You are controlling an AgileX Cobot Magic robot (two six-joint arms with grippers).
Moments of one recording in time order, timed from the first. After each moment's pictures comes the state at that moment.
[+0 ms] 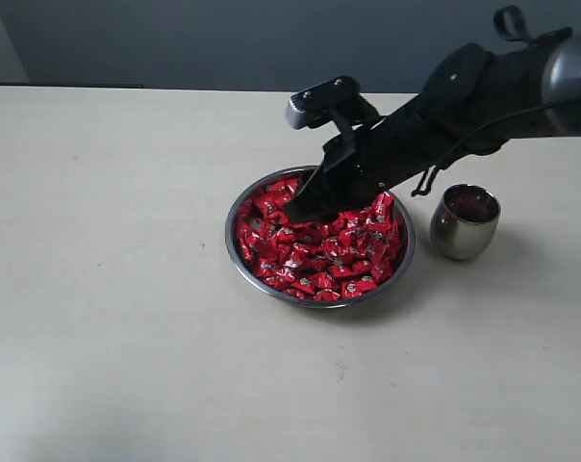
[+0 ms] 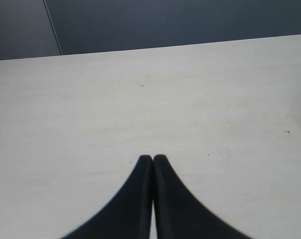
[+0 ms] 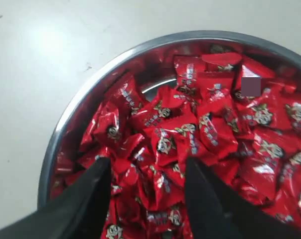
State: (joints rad) left arm 0.12 0.00 0.01 0.03 0.34 0.03; right arm 0.62 1.89 -1.16 0.80 0.49 -0.94
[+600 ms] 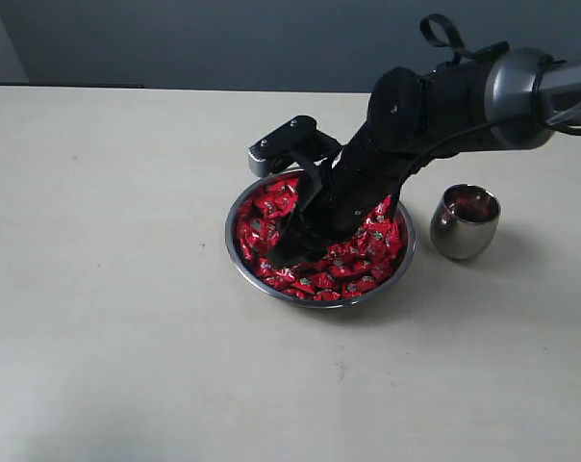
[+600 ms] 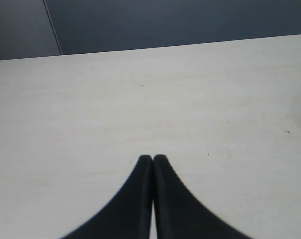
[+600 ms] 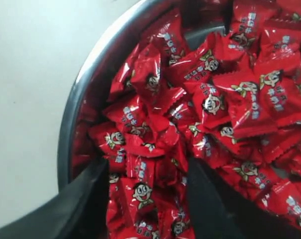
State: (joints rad) left arm 0.12 0.00 0.01 0.03 0.34 0.03; right arm 0.73 1.93 -1.20 0.46 0.58 -0.65
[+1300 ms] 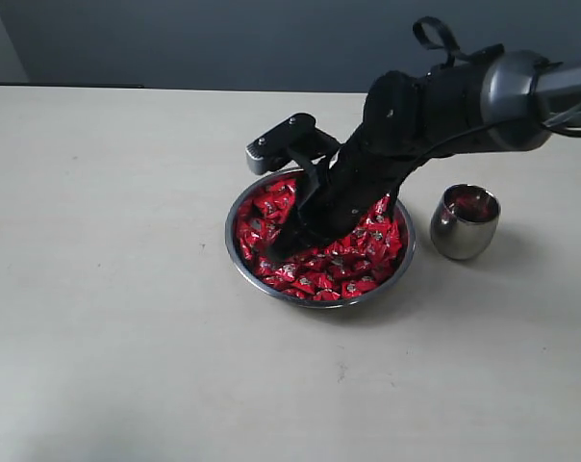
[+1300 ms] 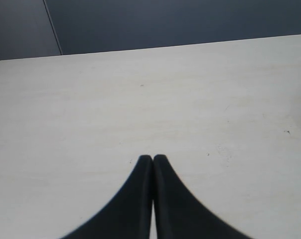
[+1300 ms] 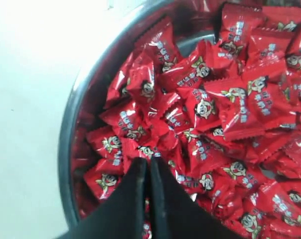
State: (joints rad) left arm 0.12 0.00 0.01 0.03 0.34 0.03; right arm 0.74 1.91 -1.20 0.42 0.56 -0.61
